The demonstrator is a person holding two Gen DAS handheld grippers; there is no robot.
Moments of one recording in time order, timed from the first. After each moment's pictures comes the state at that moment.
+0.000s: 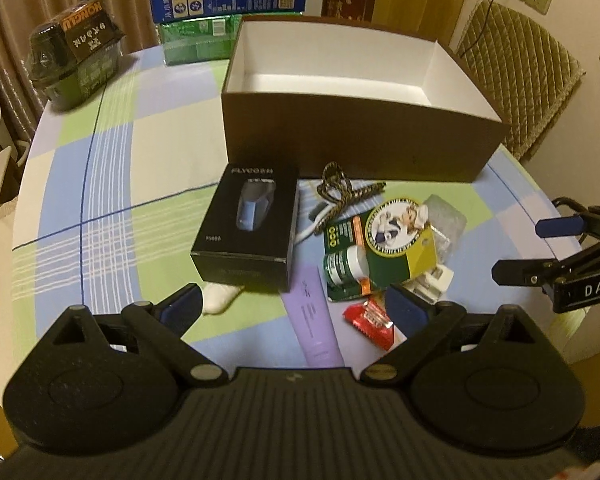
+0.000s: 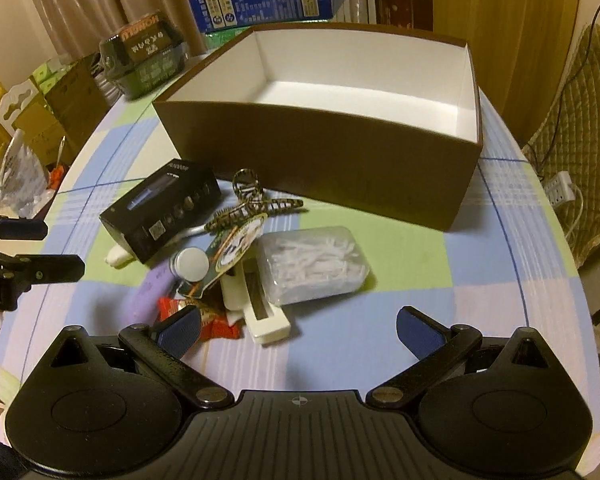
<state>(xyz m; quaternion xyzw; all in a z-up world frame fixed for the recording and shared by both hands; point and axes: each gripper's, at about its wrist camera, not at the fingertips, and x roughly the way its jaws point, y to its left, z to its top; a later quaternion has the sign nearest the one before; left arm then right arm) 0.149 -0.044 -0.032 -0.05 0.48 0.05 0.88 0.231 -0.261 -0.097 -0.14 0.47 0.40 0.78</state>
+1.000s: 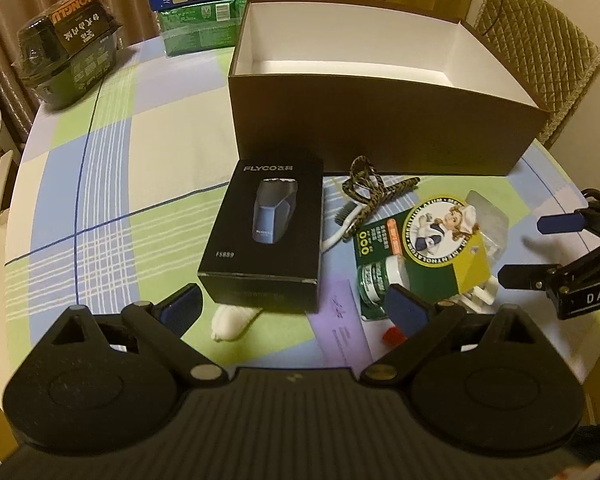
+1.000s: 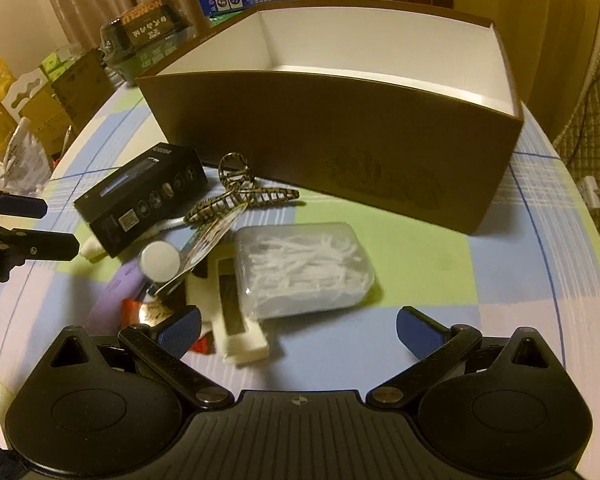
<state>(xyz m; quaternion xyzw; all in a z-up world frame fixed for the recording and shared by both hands) 0.183 -0.027 -0.065 -0.03 0.49 0.05 0.87 0.264 -0.249 -0.144 -0.14 0.45 0.44 0.76</state>
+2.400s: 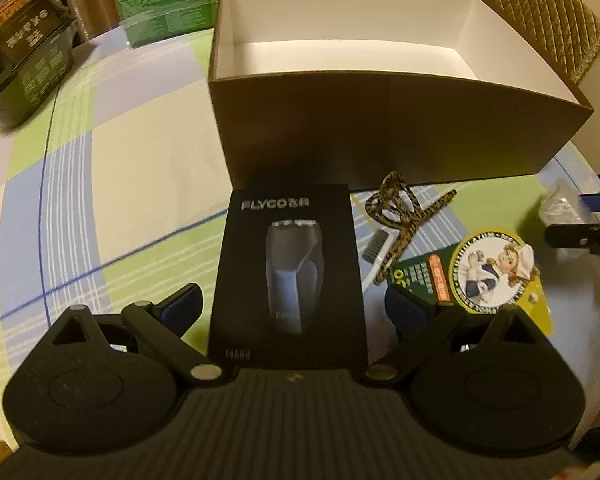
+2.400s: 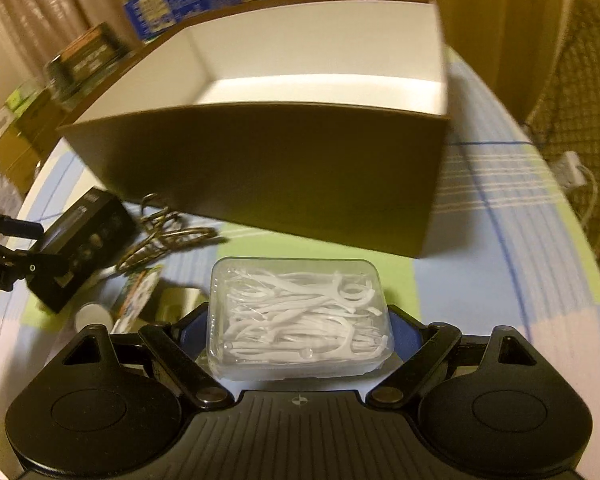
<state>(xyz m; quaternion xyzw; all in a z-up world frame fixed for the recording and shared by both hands) 0.260 0.001 -0.103 -0.01 0.52 0.01 0.85 0.329 -0.264 -0.153 -0.09 0.48 0.38 0.78</state>
